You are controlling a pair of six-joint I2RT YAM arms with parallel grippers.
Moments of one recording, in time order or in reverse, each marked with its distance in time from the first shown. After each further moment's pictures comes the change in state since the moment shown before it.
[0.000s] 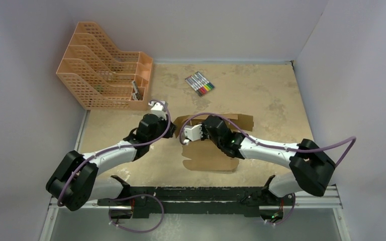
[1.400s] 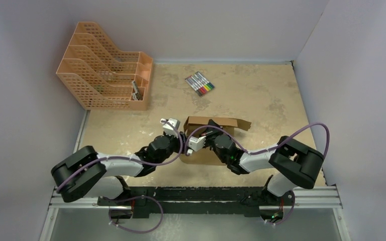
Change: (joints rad) left arm -0.346 0.108 -0.168 0.417 -0.270 -0.027; right arm 0.065 0.124 -0.337 0.784 0.077 -0.098
